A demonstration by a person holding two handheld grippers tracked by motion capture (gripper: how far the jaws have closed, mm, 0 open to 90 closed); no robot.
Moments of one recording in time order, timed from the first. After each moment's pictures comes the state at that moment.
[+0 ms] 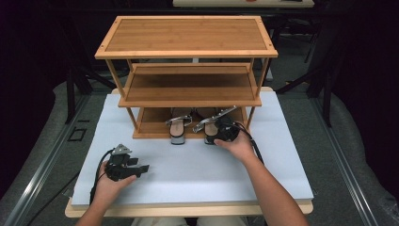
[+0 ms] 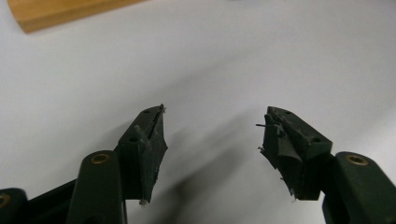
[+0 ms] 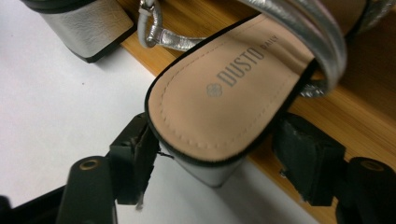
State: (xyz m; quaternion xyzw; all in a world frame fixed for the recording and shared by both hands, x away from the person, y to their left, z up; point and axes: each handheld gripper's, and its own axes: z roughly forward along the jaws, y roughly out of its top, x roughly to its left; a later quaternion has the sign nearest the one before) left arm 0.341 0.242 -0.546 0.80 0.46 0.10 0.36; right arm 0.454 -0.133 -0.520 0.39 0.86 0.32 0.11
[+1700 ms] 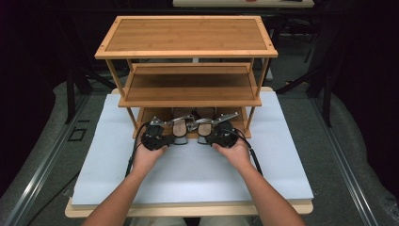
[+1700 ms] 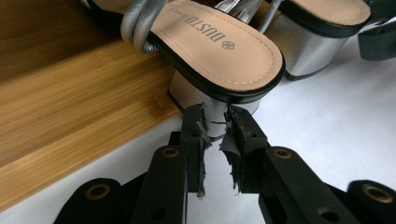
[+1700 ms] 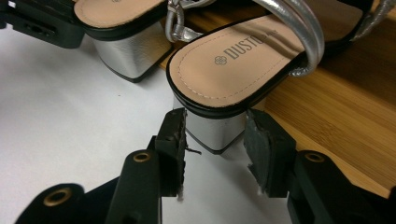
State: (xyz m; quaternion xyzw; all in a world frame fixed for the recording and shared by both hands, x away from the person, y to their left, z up) left arm 0.423 0.146 -0.527 0.81 0.44 0.11 0.38; right arm 0.425 -0.124 -0.517 0.41 0.83 0.35 0.12
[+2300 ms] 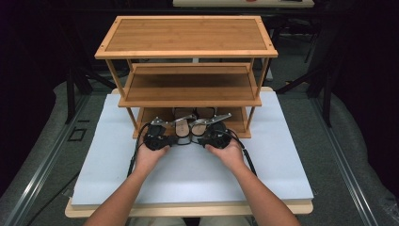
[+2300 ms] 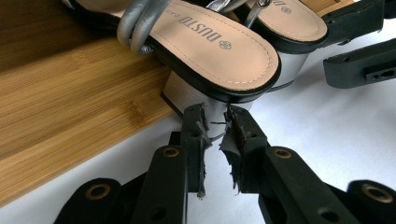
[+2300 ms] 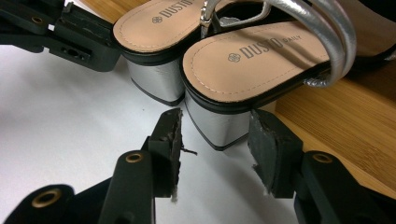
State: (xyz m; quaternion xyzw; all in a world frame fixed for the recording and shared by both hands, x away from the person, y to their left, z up) left arm 0.425 0.143 -0.530 0.81 0.43 0.09 0.39; right arm 0.424 -0.104 -0.519 0.40 0.83 0.37 0.11
